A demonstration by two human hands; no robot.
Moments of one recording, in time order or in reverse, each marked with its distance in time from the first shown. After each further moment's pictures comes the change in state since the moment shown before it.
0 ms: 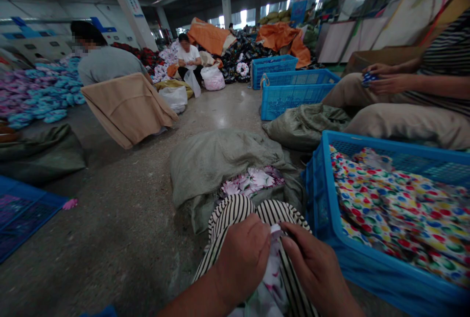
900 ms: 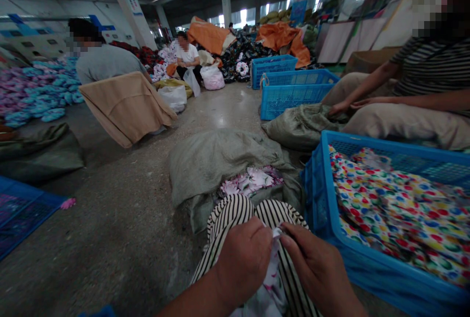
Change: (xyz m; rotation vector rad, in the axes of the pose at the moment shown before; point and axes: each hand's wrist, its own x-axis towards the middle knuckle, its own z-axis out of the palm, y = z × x) left_hand -0.002 0.000 0.001 0.062 -0.036 0.069; right_hand -0.001 0.001 -0.003 -0.079 -0.005 -0.004
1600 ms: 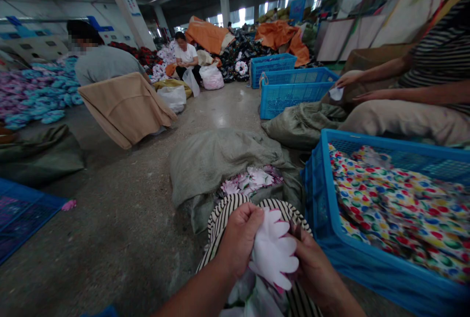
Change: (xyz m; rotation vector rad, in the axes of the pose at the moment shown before) left_hand 0.015 -0.008 0.022 -1.350 0.125 -0.986; right_hand 0.004 -0.008 0.029 1.458 -0.165 0.811
